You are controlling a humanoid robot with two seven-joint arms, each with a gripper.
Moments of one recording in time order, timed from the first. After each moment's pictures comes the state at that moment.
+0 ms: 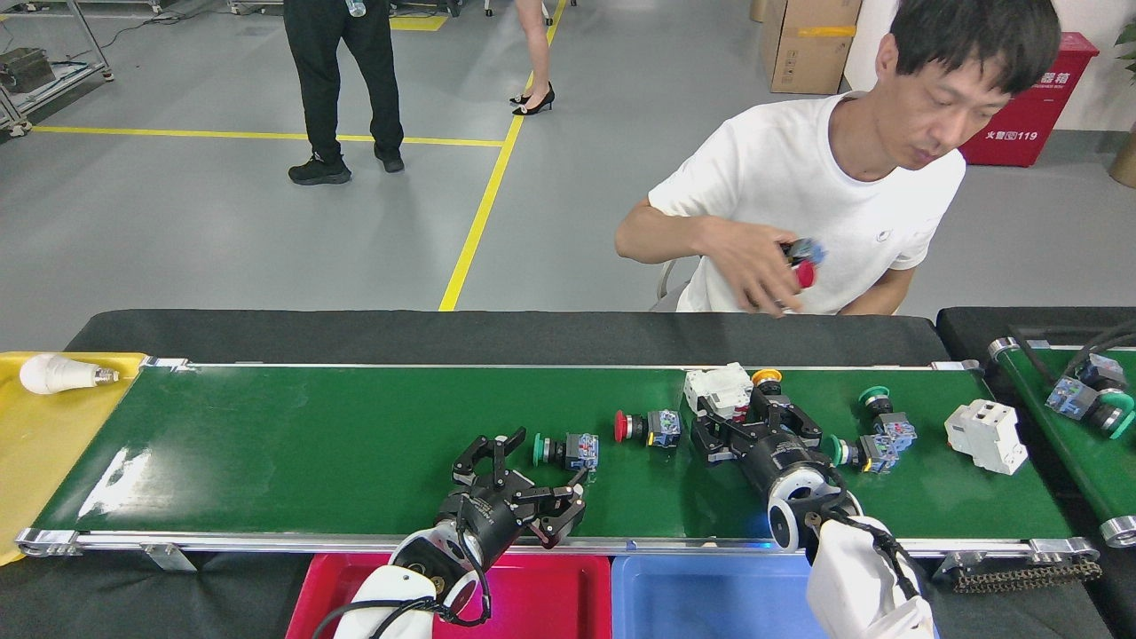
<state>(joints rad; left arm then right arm) -0.44 -0.06 -0.35 -0.96 -1.67 -0.31 0.05 -0.45 -0.01 0.20 -1.01 1.27 -0.09 0.18</state>
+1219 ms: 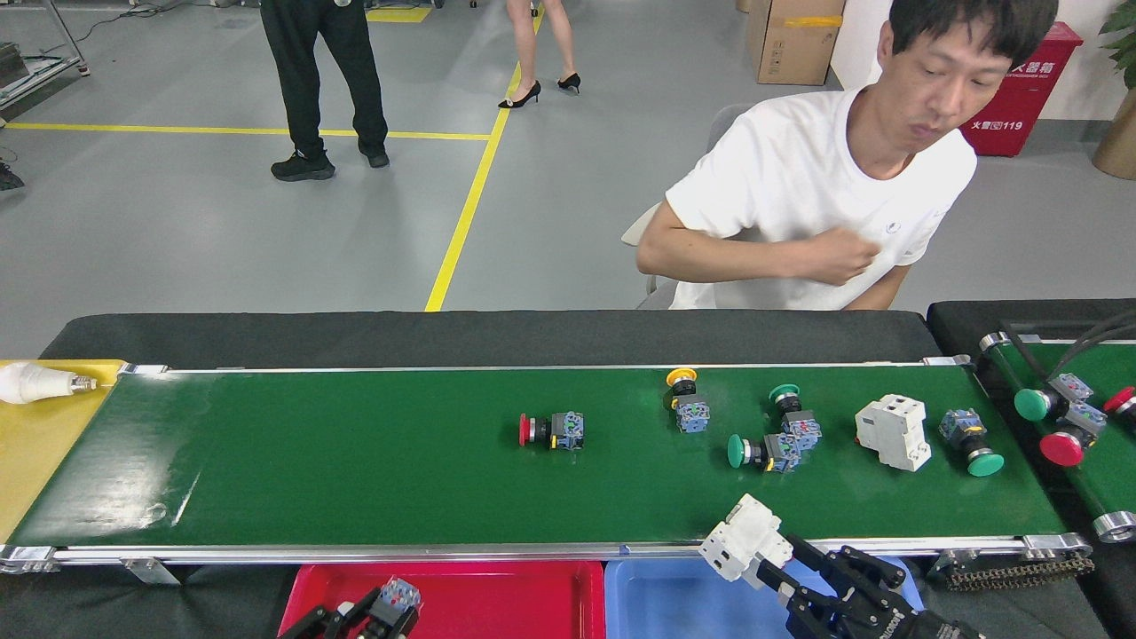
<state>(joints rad) 0.38 0.09 0.05 -1.71 -1.60 -0.58 0.14 0.18 -0.20 -0.07 -1.63 0.88 -0.77 0.31</state>
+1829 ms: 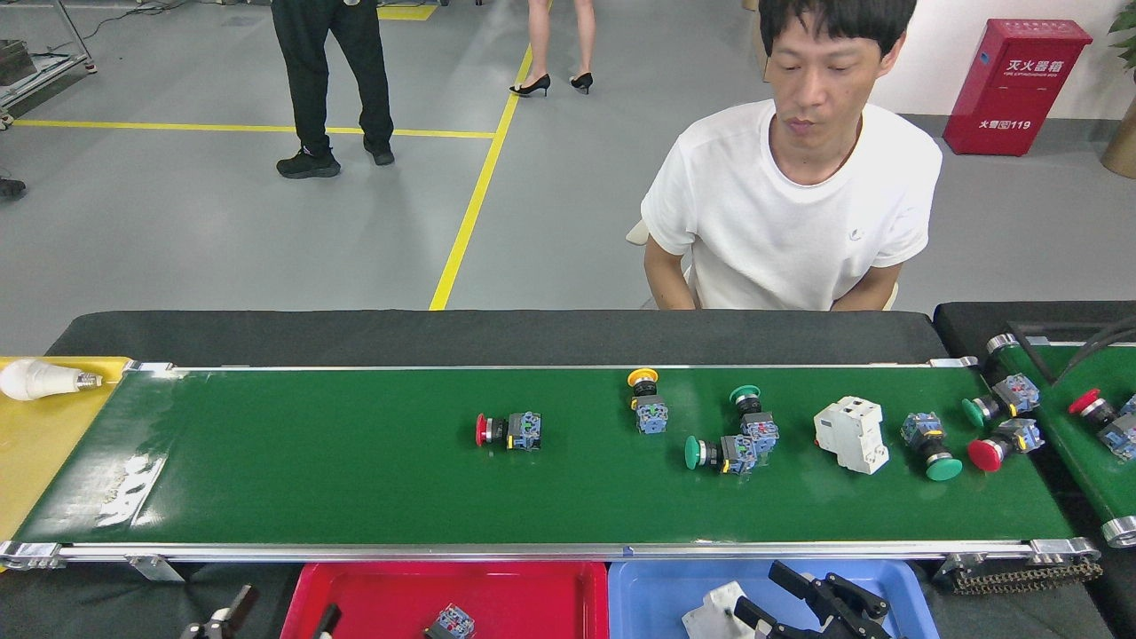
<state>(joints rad) 0.33 0.01 0.38 -1.66 -1.45 -0.49 0.07 0.19 -0.11 -0.07 -1.64 0.88 -0.77 0.35</state>
